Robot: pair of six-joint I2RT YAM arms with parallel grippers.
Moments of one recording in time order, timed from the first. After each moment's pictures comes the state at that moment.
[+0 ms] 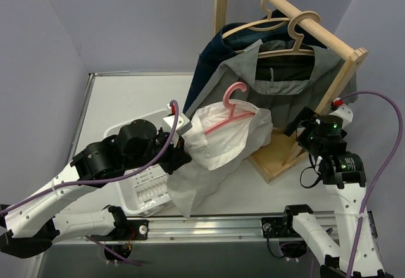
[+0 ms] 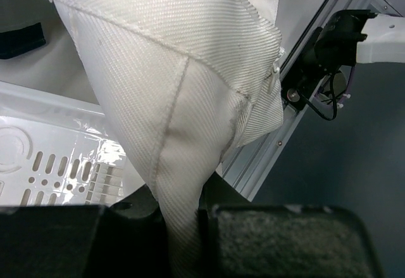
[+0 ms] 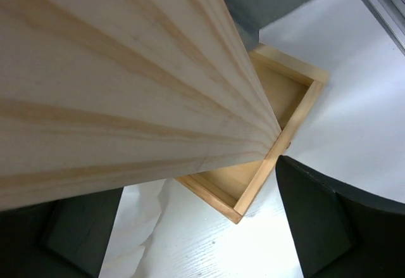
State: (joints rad) left arm -1.05 1.02 1.35 -0.82 0.02 -0.27; right arm 0.06 0.78 1.07 -0.87 0.23 0.56
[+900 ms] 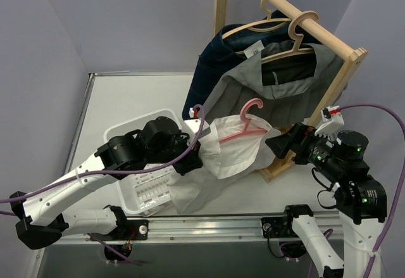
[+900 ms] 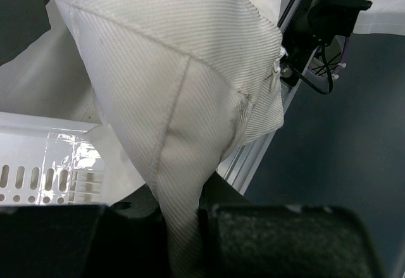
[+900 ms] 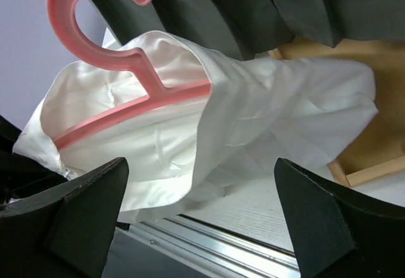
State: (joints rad) left arm -1.05 1.14 1.34 -0.80 0.14 -0.23; right arm 0.05 0.64 1.22 -0.99 -0.40 0.48
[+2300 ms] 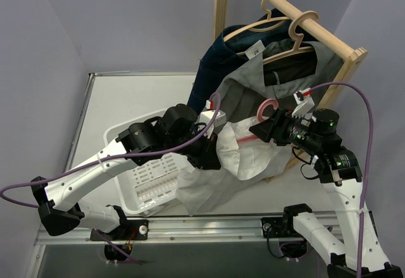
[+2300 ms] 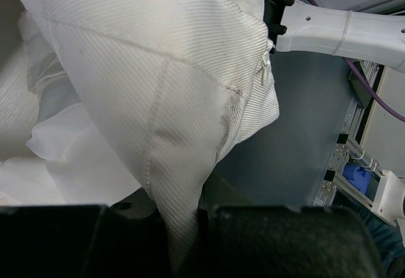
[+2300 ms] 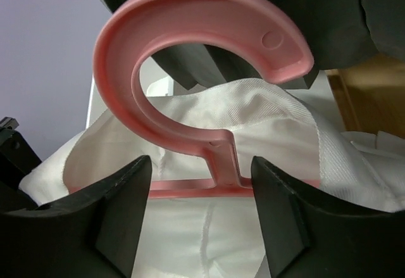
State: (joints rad) left arm -1.04 1.34 1.51 -0.80 0.34 -0.45; right arm 0.17 0.80 1.06 -0.64 -0.52 0.54
